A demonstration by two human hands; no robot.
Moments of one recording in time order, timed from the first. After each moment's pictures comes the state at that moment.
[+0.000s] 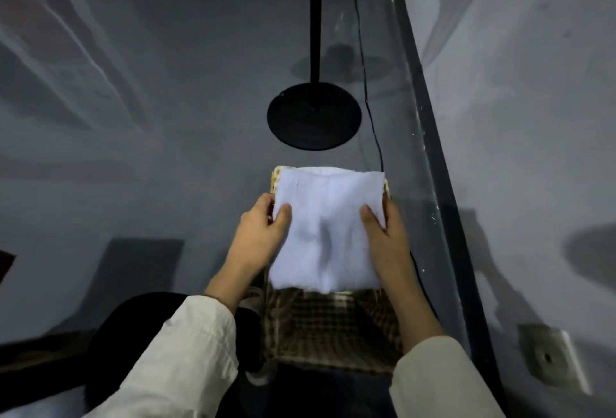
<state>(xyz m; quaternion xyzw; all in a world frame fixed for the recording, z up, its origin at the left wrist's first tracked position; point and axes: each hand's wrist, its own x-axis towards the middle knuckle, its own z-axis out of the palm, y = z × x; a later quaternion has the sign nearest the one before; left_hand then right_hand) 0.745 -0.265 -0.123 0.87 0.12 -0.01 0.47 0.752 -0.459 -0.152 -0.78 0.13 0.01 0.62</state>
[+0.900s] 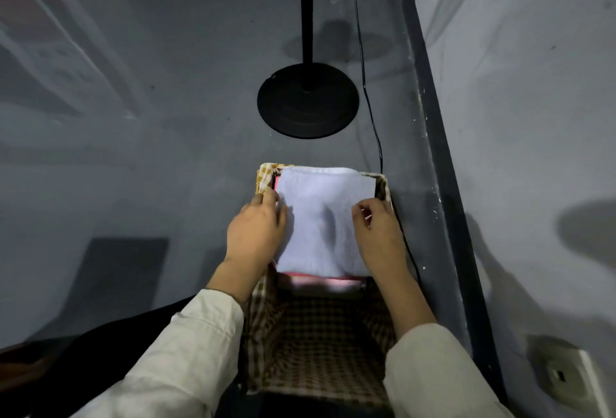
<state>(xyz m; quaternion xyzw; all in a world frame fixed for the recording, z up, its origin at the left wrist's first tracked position) 0.808 -0.282 -0.186 0.98 0.06 -0.02 0.17 0.811 -0.468 -0.191 -0.91 0.12 0.04 0.40</state>
